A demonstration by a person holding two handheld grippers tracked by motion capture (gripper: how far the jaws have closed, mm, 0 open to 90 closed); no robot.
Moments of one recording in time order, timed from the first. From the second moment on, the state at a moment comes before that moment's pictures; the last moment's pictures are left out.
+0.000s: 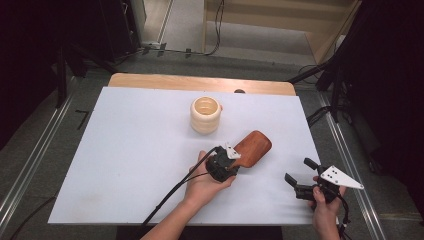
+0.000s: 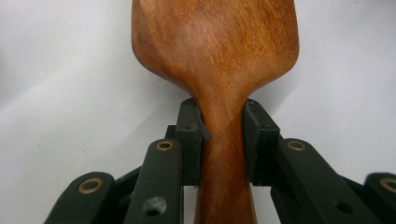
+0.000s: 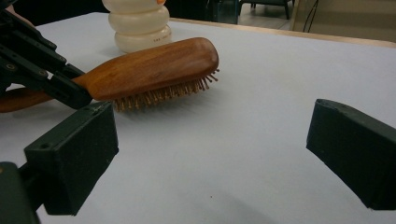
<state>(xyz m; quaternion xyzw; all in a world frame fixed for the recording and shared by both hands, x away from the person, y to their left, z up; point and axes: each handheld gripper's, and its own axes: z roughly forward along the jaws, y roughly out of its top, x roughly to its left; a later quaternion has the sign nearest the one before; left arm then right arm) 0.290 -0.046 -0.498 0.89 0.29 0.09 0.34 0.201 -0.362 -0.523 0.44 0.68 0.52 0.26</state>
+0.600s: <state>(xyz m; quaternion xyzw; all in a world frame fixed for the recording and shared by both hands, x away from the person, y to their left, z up) 0.281 -0.024 -0.488 0.86 0.29 0.12 0.40 0.201 -0.361 -0.523 0.44 0.69 0.52 0.26</state>
